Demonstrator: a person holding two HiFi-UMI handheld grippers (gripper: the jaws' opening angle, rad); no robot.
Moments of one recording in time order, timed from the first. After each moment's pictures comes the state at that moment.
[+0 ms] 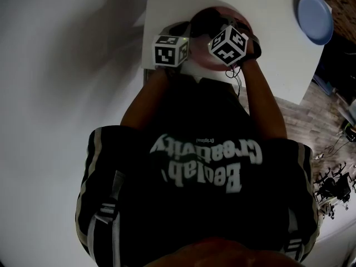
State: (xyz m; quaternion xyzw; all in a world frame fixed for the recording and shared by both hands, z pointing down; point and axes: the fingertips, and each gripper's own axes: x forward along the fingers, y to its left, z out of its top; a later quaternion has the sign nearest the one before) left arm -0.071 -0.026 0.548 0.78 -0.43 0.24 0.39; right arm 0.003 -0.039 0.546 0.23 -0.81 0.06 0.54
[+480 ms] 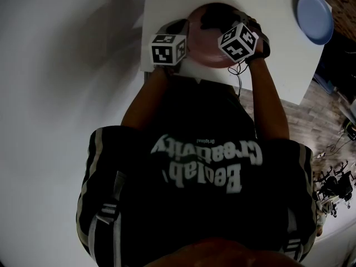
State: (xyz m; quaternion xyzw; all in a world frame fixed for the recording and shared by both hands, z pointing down) left arm -0.072 -0.046 0.547 0.77 -0.45 0.23 0.39; right arm 0.053 -0.071 0.546 0.28 -0.78 0.05 0.56
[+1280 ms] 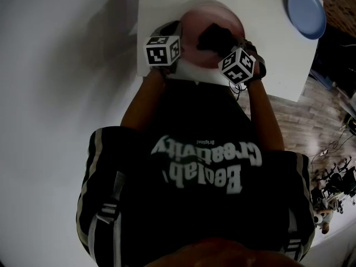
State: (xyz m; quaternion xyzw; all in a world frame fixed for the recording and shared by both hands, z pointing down) left arm -0.070 -0.054 0.547 0.77 -0.45 0.22 0.39; right arm 0.075 0.013 0.550 0.26 -0.78 0.10 0.56
